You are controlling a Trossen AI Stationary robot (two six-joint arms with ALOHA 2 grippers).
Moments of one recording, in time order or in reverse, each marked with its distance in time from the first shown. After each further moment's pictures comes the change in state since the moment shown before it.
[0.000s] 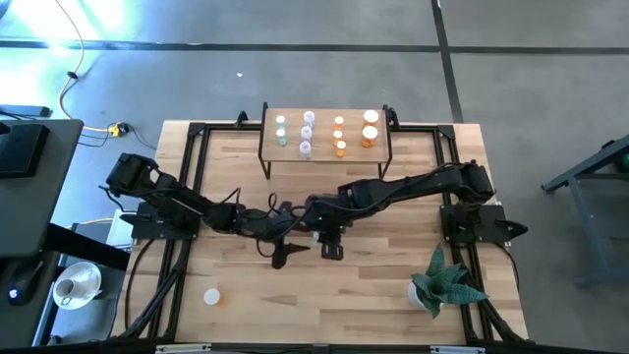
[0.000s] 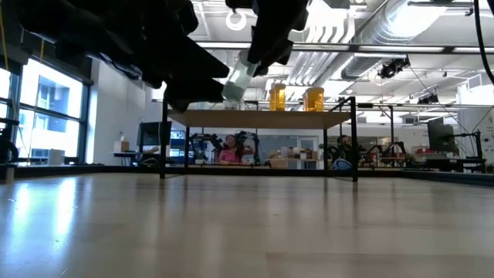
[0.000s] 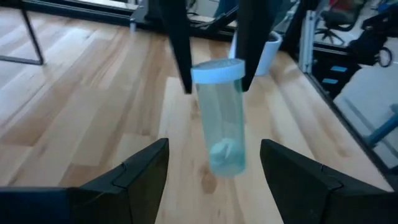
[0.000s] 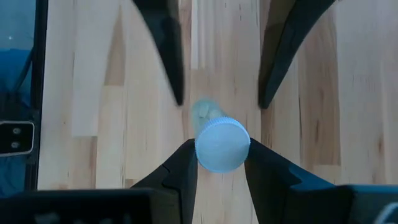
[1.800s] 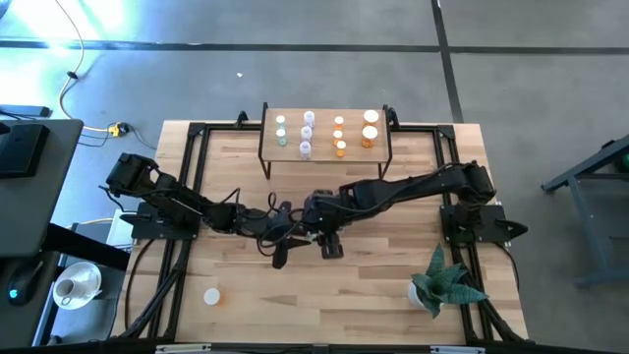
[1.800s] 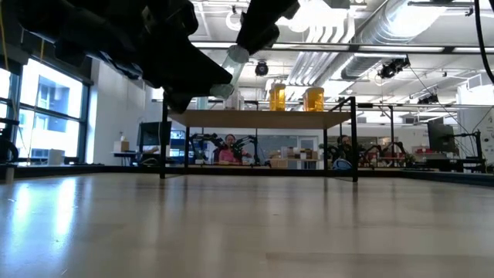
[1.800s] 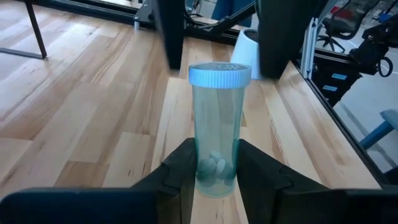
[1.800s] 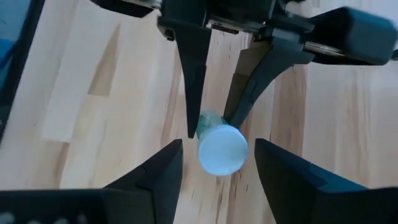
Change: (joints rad) left arm 0.000 0.000 0.000 0.005 -0.009 -0.043; right arm 0.018 -0.008 0.039 0.031 0.091 -0.173
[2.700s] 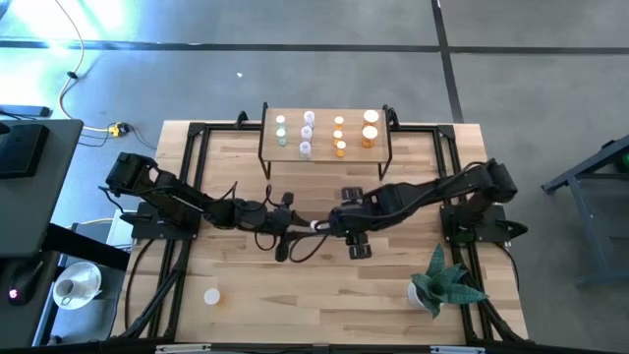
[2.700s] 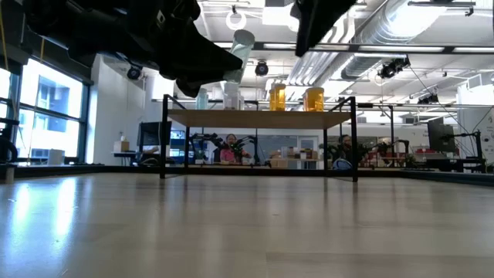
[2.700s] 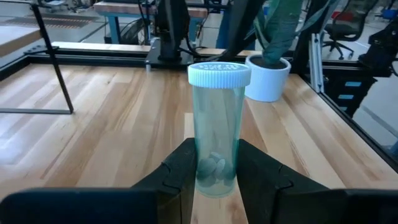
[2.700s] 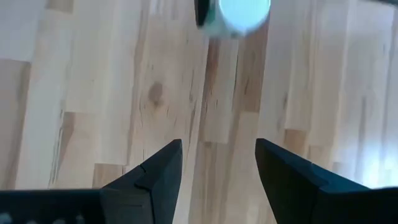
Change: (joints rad) left arm 0.049 -0.008 -0.001 0.098 0.011 0.185; right arm 0.087 -0.154 -0.094 -0.248 0.217 0.056
